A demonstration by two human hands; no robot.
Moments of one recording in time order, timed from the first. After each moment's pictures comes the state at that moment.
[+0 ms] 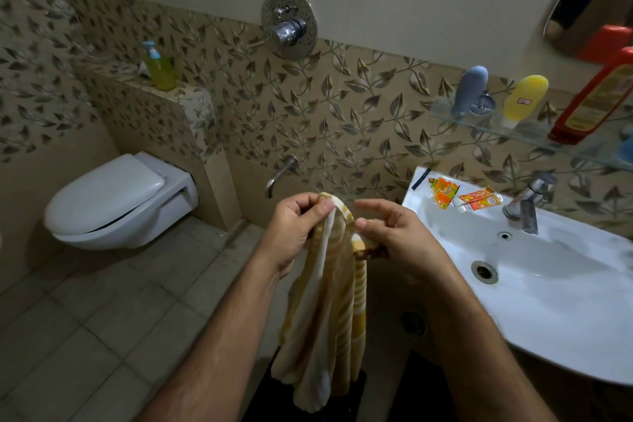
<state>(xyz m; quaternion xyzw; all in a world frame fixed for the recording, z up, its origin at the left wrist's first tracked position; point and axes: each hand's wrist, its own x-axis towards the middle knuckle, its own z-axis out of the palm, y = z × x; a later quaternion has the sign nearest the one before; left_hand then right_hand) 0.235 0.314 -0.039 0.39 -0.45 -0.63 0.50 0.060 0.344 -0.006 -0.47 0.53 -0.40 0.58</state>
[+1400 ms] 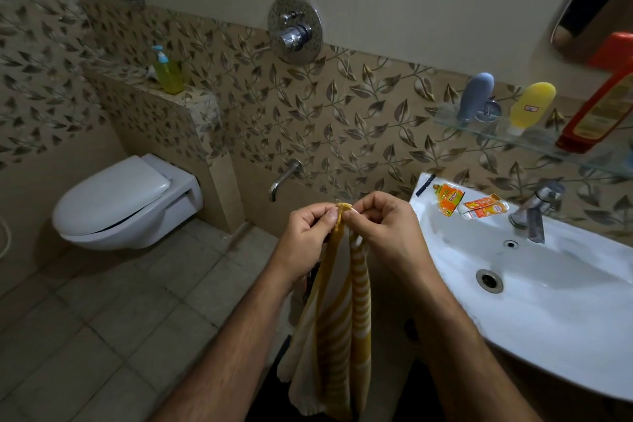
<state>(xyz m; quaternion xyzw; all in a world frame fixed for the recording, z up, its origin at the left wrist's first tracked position) 0.221 0.318 -0.045 0.38 -0.54 -0.55 0.52 0.075 0.326 -0.015 -0.59 0.56 -0.46 0.36</state>
